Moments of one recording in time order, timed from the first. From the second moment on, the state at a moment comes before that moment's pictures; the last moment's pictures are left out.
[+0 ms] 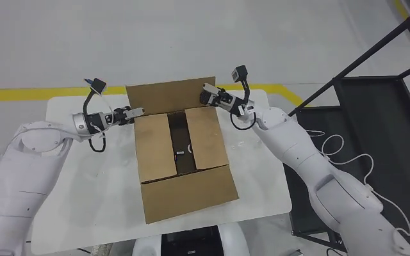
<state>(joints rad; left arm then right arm) 0.86 -0.92 -1.10 -1.28 -0.26 -0.45 -0.98 -0.65 -1.20 0.70 -0.83 0.67 -0.71 0.72</state>
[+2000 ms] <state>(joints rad) 1.13 -0.87 -1.43 -1.37 -0.24 -0.48 -0.85 -0.74 -1.20 0.69 -1.23 0.17 -0.20 1.00</state>
